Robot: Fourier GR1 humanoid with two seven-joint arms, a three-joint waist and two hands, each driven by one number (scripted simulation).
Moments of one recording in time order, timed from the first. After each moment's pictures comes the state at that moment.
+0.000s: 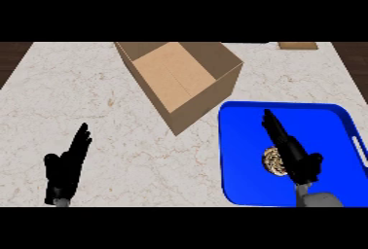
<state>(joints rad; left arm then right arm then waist) 0.02 0.42 -0.32 -1.37 0.34 0.38 -0.04 -0.06 -0.22 0.15 -1.34 -0.10 0.05 -0.15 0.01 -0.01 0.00</state>
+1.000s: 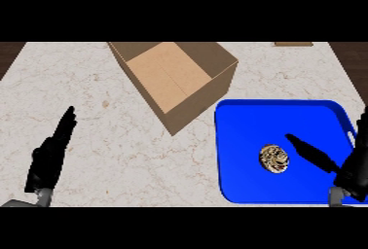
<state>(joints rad) -0.02 0.53 -0.30 -1.48 0.21 0.39 0.01 0.03 -0.19 -0.06 -1.61 0.32 -0.68 0.04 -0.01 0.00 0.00</state>
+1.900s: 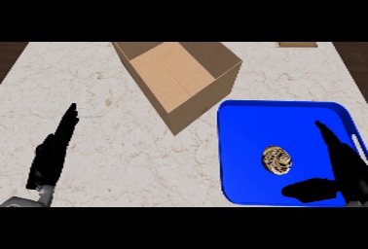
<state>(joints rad) -0.04 0.52 -0.29 -1.49 0.17 0.38 0.04 0.04 -0.46 0.21 -1.95 0.48 0.05 0.99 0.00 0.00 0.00</state>
